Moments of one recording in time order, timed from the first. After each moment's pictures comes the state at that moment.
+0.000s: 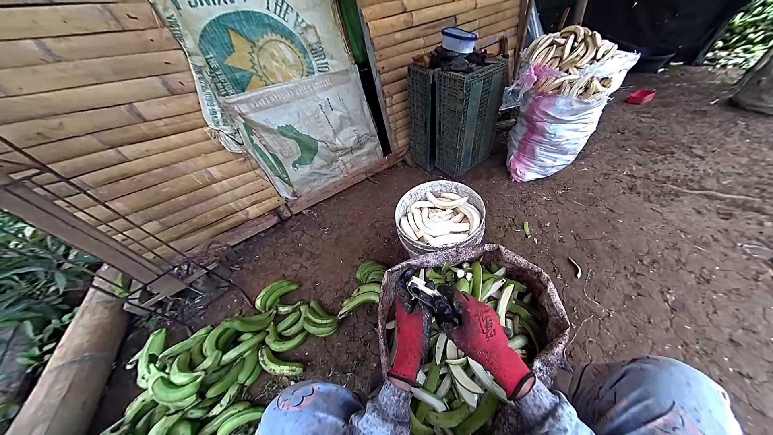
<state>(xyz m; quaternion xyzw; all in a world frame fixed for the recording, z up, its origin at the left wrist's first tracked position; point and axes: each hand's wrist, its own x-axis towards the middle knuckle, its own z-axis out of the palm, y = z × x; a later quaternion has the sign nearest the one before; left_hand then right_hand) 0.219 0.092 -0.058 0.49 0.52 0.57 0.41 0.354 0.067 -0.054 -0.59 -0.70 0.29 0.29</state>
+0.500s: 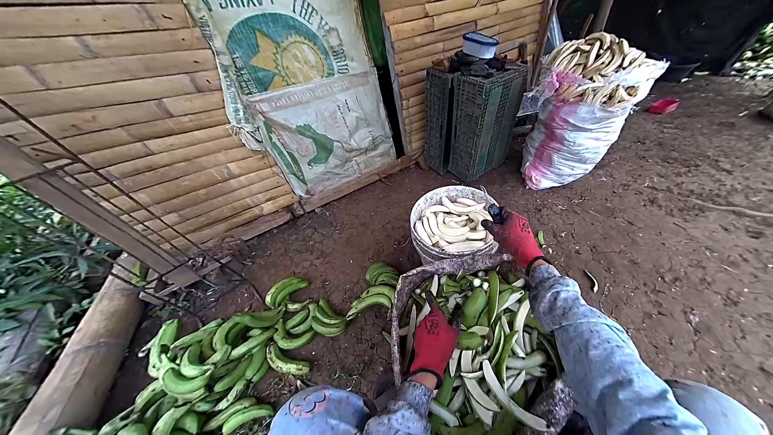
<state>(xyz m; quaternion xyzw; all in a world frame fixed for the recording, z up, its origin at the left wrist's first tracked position) 0.223 0.105 -0.084 0.60 0.74 0.05 0.29 0.429 0.241 -0.034 -0.69 -0.58 0.24 0.35</state>
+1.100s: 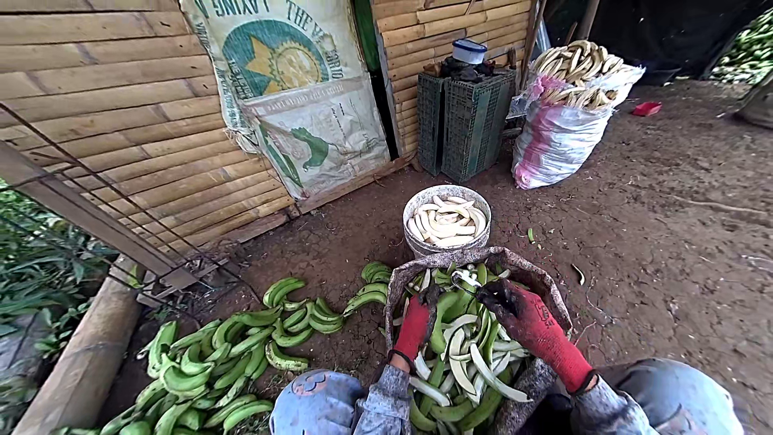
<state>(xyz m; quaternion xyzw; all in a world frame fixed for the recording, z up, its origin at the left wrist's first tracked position) 0.199 0.099 -0.063 0.60 0.61 0.31 0.42 0.425 0.055 -0.045 -0.59 -0.69 0.28 0.31</state>
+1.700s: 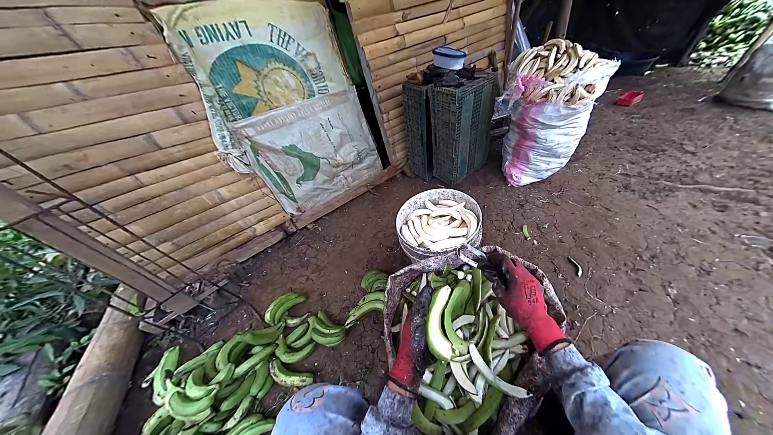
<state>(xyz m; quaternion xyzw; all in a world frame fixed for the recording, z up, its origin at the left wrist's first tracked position) 0.210 0.068 -0.057 0.42 0.46 0.50 0.60 0.430 0.089 -0.051 -0.68 -0.64 0.16 0.32</state>
